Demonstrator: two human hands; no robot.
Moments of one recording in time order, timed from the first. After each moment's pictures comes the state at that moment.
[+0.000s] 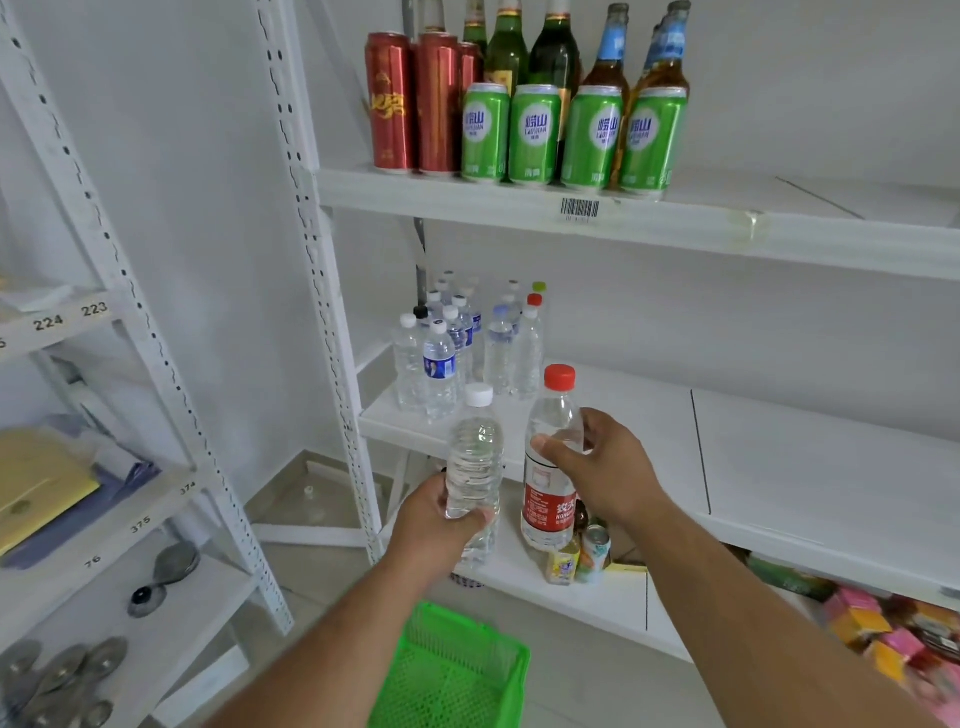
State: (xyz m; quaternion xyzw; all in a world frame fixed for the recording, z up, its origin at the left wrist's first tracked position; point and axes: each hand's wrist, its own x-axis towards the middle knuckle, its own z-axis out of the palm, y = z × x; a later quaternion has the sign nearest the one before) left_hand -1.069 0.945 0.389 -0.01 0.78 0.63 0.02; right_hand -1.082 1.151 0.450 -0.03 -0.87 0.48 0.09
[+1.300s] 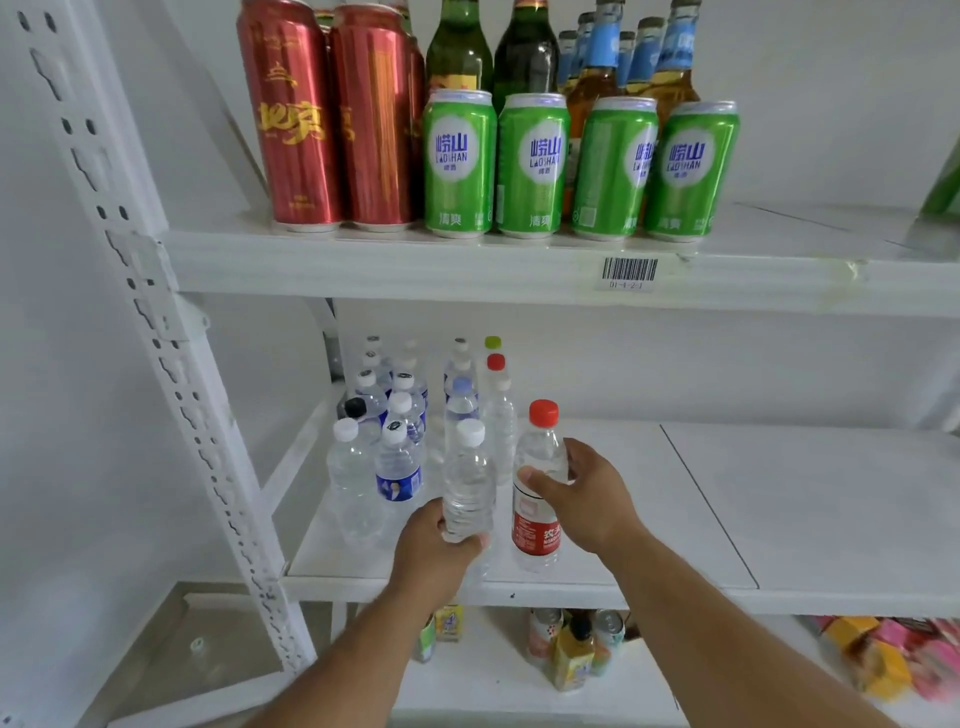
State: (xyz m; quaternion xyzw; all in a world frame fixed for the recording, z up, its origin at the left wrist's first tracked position) left_hand -1.333 0.927 0.368 0.10 0.81 0.57 0.10; right_hand -1.282 1.109 0.426 -0.18 -0.84 0.49 0.15
